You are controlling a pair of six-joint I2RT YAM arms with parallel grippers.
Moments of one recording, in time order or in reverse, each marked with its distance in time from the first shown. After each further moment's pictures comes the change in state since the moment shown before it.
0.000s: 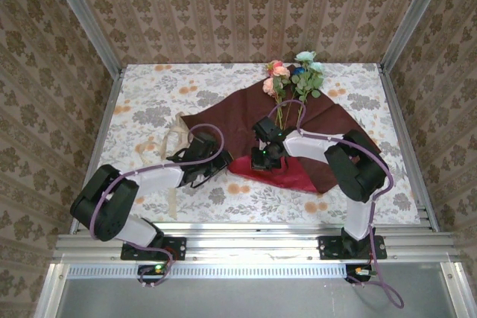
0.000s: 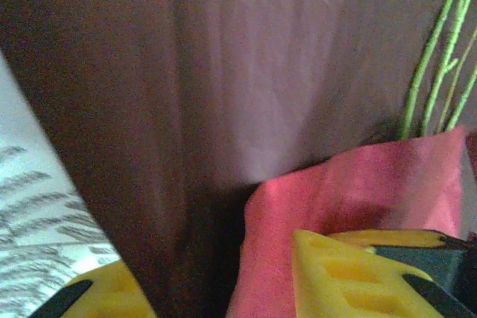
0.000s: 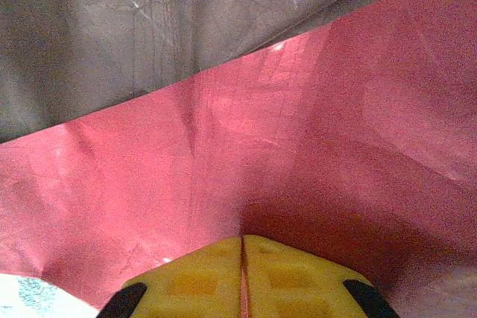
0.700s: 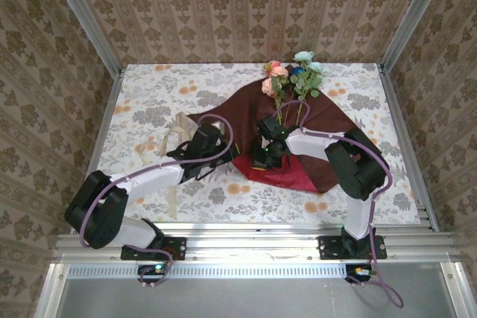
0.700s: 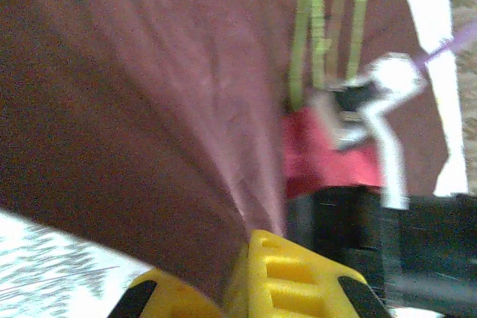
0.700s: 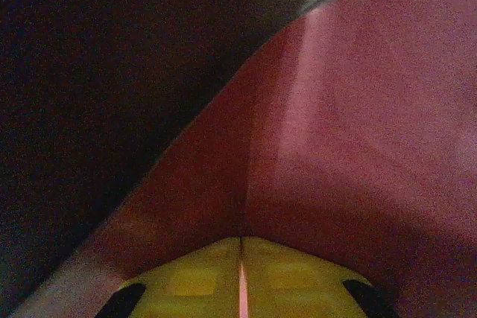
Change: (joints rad) left arm -0.097 -0.068 0.146 -0.060 -0.004 0.233; right arm -0.039 0.016 -0.008 0.040 -0.079 0.059
